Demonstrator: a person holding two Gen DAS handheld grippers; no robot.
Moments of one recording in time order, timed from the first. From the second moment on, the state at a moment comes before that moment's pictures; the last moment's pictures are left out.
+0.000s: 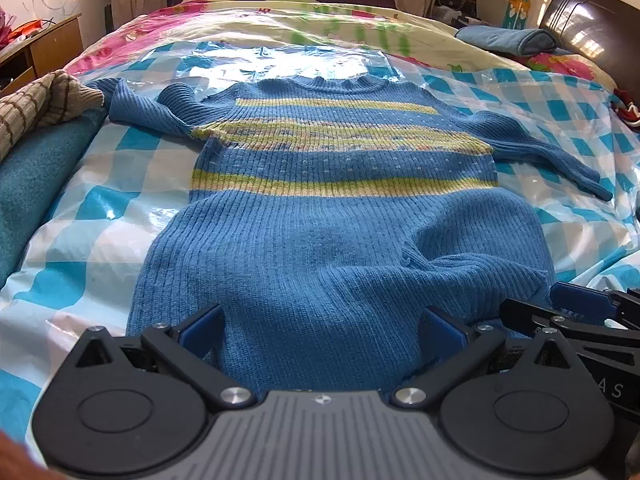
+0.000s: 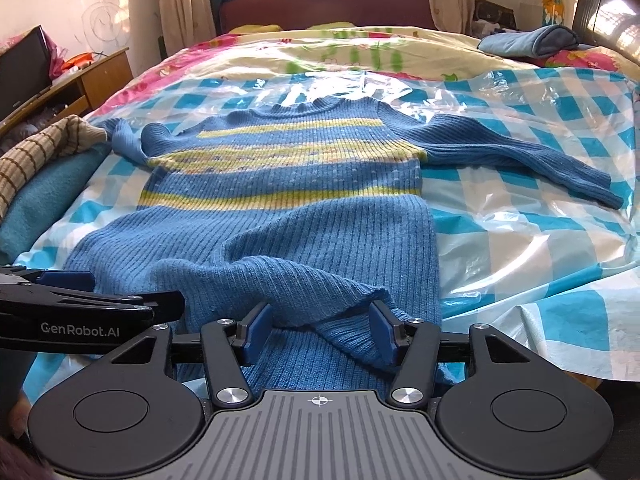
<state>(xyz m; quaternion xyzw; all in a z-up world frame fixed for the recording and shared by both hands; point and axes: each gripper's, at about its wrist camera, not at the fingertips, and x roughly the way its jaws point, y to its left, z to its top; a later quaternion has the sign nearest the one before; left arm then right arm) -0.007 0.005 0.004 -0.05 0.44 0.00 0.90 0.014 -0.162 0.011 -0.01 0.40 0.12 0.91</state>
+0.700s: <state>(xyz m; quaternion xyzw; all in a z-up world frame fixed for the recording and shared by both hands) -0.009 0.004 0.005 -0.05 0.44 -0.01 0.90 0.014 -0.161 0.010 -0.02 0.40 0.12 0.91</state>
